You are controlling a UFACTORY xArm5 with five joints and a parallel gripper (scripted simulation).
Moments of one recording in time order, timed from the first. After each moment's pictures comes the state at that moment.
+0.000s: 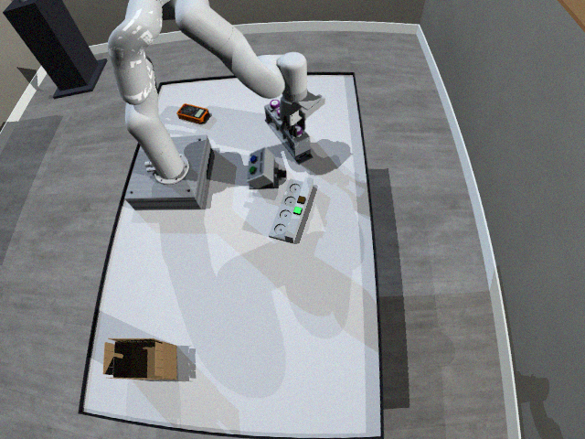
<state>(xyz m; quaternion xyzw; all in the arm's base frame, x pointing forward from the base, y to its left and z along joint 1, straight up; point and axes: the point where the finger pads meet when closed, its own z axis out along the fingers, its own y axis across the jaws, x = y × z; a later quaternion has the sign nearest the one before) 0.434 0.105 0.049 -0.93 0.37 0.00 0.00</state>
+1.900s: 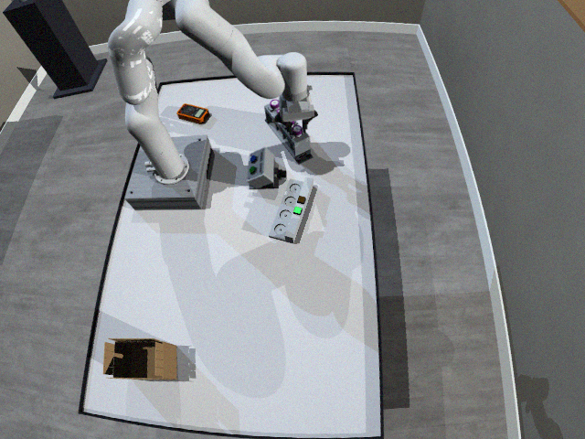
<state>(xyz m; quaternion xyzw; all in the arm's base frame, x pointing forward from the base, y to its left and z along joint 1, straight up) 0.433 0.105 0.048 -0.75 0.66 0.00 0.00</state>
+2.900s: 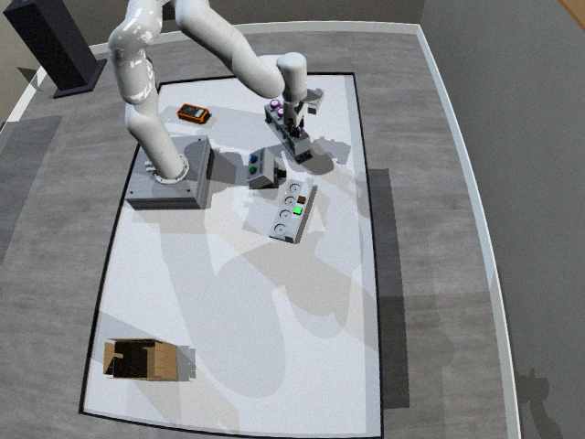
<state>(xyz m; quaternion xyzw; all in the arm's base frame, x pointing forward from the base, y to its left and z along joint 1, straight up) 0.433 0.105 0.048 -0.99 0.17 0.00 0.00</state>
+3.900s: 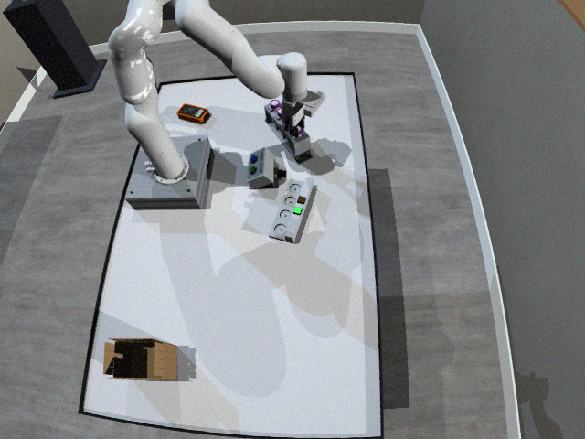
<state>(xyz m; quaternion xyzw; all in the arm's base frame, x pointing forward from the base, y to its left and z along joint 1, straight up) 0.434 0.105 0.048 -0.96 0.27 0.00 0.00</state>
